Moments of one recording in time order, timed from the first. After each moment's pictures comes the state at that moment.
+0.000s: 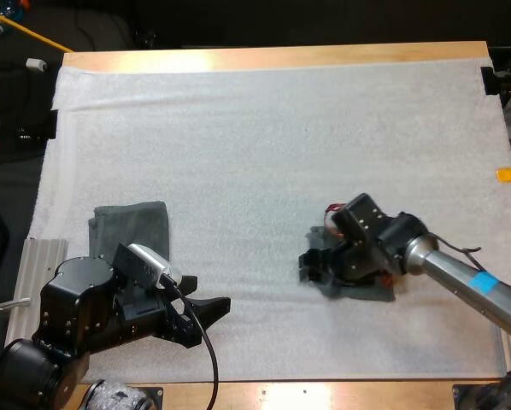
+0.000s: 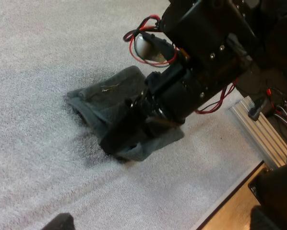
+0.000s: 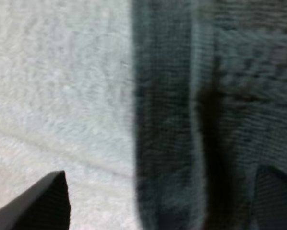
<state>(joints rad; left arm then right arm) -0.36 0.57 -0.86 1.12 0.60 -1.98 0.70 1.54 -0.87 0.68 -0.34 -1.19</state>
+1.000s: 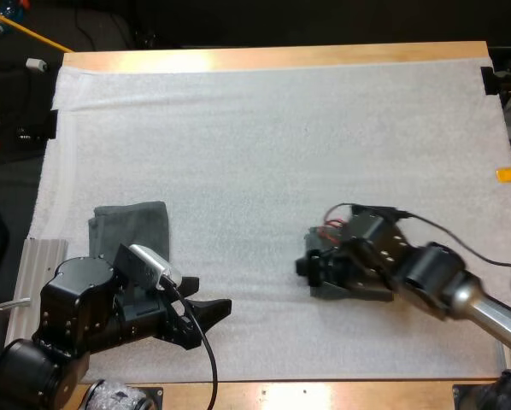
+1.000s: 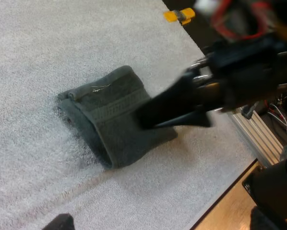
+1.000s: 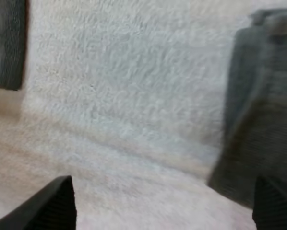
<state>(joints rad) -0.36 0.57 -0.86 1.12 0.62 -1.98 0.83 1.17 -0.87 0.75 -0.08 -1.11</state>
